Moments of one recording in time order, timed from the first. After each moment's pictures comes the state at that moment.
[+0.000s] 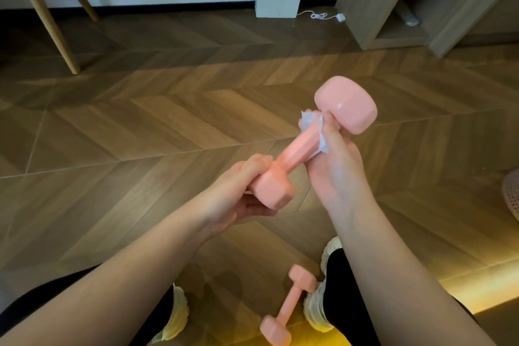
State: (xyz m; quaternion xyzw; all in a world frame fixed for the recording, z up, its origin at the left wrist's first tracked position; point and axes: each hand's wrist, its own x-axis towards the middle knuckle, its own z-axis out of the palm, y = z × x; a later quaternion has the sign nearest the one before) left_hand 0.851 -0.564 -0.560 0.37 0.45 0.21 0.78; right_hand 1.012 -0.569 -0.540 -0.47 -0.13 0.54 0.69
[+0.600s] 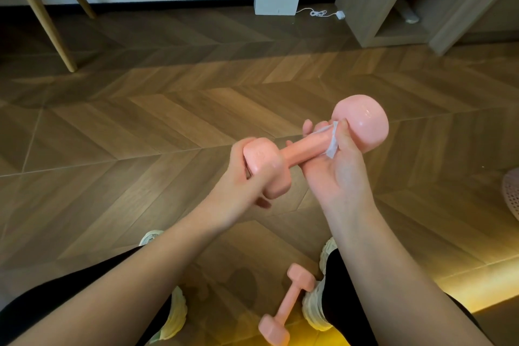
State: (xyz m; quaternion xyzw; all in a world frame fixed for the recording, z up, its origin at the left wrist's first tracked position) left_hand 0.859 -0.569 -0.563 0.53 0.44 0.30 0.66; right_hand 1.016 -0.565 -0.549 -0.37 0.02 0.58 0.73
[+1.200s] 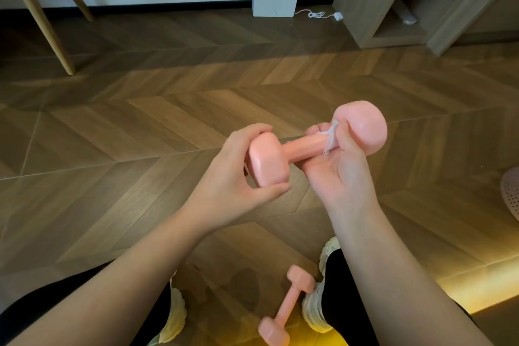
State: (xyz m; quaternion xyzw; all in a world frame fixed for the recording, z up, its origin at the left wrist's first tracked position) left_hand 0.848 -0.555 -0.568 0.75 0.39 0.33 0.41; right_hand 1.027 -0.563 -0.552 -0.30 0.04 0.61 0.74
